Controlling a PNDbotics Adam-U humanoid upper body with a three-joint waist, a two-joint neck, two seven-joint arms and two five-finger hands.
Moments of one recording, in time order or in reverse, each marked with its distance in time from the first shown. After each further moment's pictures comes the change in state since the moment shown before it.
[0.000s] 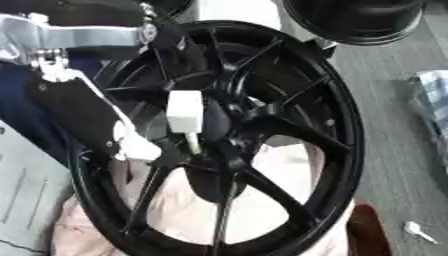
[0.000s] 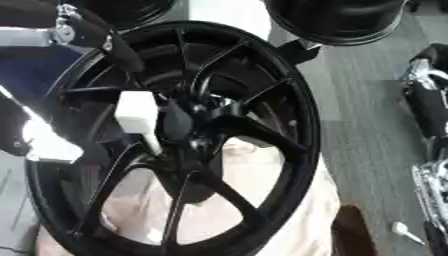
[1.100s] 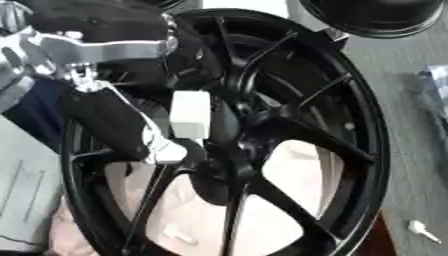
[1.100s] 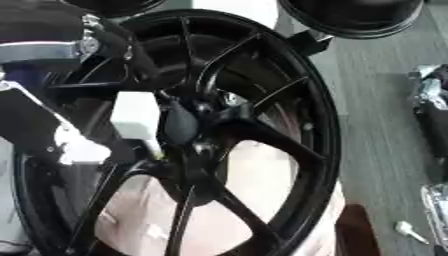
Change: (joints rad) left arm 0.014 -0.036 0.011 0.000 -0.100 0.021 -0.004; right arm -0.010 0.023 0.006 0.001 0.000 0.005 -0.009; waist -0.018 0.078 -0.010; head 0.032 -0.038
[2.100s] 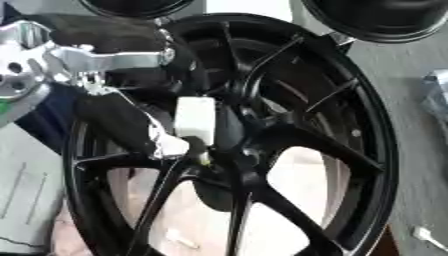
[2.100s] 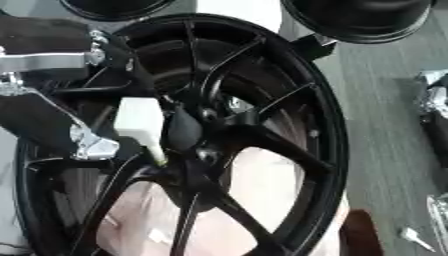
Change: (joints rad) left arm 0.020 -0.016 0.001 0.086 0.003 -0.010 -0.010; right arm -0.008 0.003 0.000 0.000 0.000 -0.001 -0.002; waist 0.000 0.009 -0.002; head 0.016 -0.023
